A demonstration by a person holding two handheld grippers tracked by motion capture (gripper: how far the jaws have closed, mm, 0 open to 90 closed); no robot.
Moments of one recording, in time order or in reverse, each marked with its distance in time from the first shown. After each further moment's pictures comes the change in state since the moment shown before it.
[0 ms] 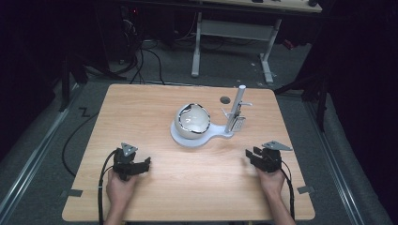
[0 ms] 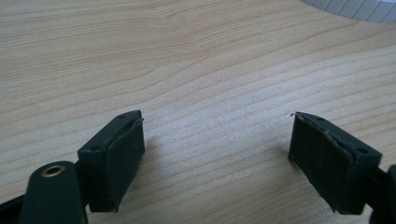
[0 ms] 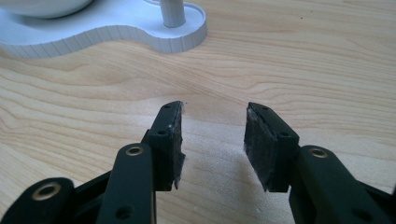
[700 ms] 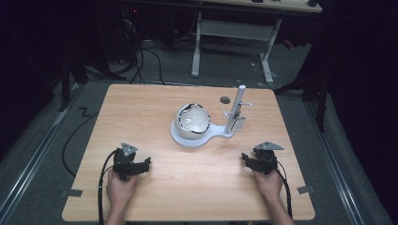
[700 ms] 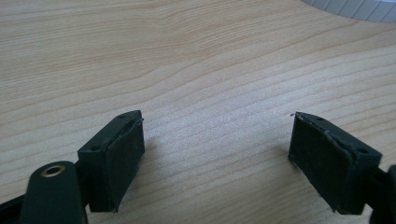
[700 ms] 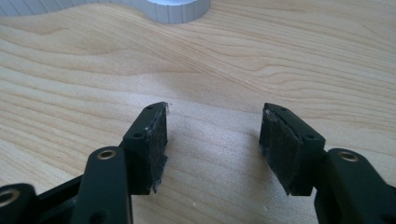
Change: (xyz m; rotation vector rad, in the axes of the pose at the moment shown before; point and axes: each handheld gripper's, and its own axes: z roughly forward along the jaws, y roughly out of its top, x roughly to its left) left arm 0.000 0.000 0.000 0.000 -0.001 0.000; right arm 0.009 -0.003 0.012 0.082 -0.055 -0.080
